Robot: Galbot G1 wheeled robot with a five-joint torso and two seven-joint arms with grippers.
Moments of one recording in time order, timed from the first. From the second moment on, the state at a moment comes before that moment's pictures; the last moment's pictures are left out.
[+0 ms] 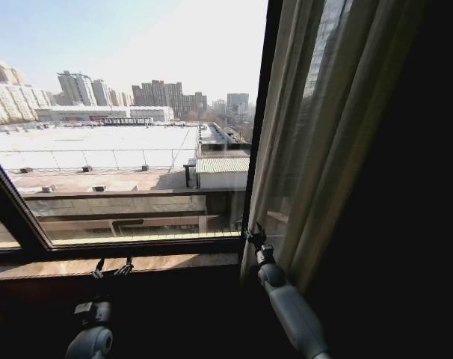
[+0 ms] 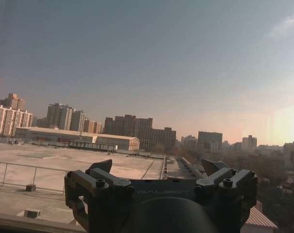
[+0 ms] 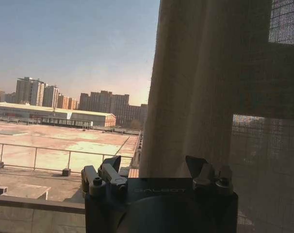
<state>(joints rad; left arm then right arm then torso) 1.39 -1.26 -0.74 -1.70 -0.45 -0.30 0.02 -0.74 1.37 0.23 1.18 0.16 0.18 0.14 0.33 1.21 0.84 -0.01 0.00</state>
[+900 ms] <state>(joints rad) 1.39 -1.26 -0.74 -1.70 -0.45 -0.30 0.02 -0.76 1.37 0.23 1.19 0.19 0.20 0.10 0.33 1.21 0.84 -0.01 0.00</state>
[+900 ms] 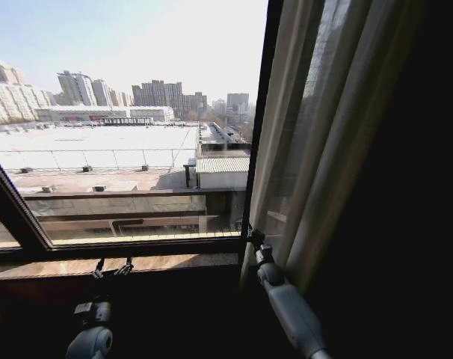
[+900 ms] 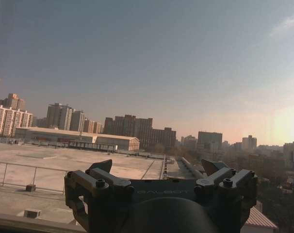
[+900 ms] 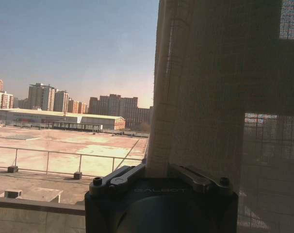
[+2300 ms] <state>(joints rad) 1.39 -1.26 -0.74 -1.70 -0.45 -0.30 0.02 -0.67 1.31 0.28 1.07 0.15 0.12 0.37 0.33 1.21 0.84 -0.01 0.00</state>
